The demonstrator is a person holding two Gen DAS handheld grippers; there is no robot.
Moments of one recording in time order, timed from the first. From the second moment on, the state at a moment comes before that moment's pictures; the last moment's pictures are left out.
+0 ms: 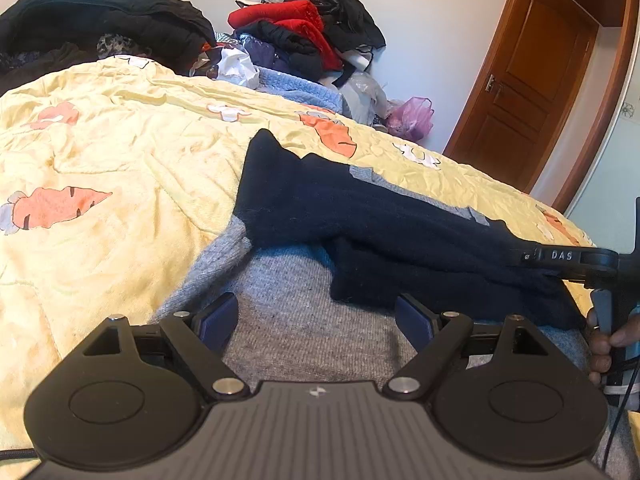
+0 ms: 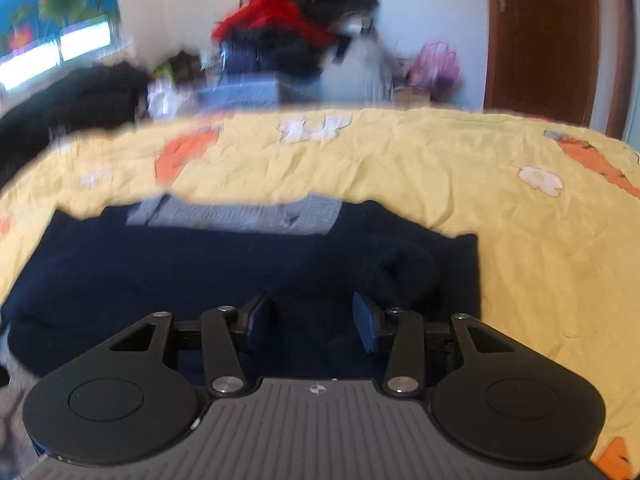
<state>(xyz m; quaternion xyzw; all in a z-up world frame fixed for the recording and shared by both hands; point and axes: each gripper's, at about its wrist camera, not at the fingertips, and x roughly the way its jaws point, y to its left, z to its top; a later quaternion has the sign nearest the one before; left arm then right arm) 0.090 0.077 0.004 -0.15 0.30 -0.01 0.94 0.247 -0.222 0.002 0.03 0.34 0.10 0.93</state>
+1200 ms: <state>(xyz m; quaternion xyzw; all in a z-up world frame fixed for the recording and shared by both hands) 0.053 0.030 0.004 0.02 0.36 -0.03 0.93 0.077 -0.200 0.006 -0.01 0.34 0.05 0.94</state>
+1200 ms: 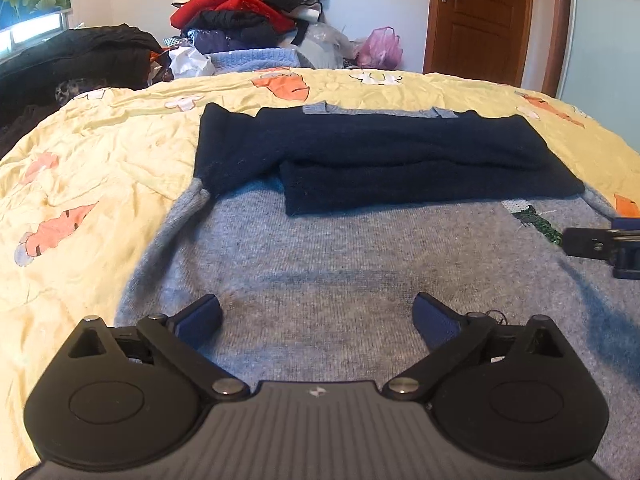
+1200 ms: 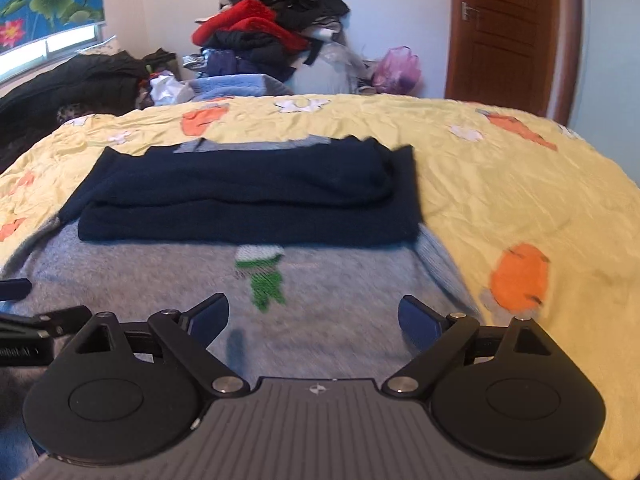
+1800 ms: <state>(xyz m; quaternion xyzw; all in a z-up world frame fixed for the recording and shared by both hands) 0.053 0.032 0.004 0.01 0.36 -0.04 0.93 0.002 -0.204 -0.008 -0.02 0.35 0.05 0.93</state>
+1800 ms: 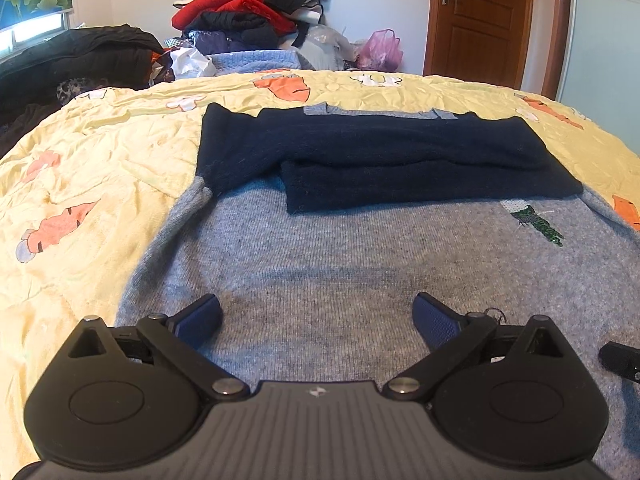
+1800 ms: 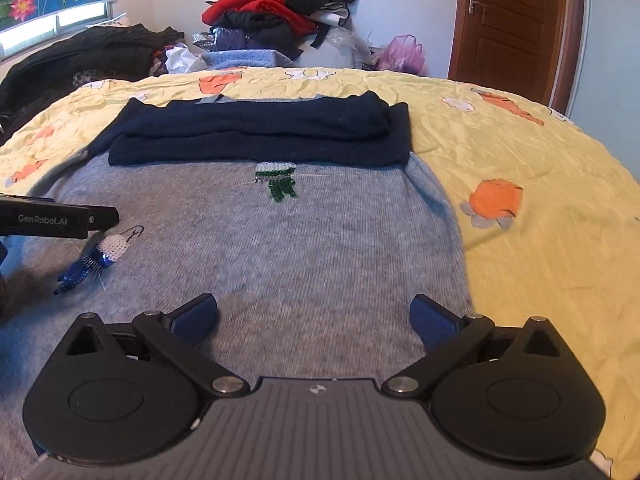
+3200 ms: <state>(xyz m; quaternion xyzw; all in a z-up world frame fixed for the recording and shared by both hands) -0.039 0.030 0.010 0.03 0.38 -0.04 0.93 -0.028 -0.189 -0.008 -0.03 0.36 0.04 0.93</state>
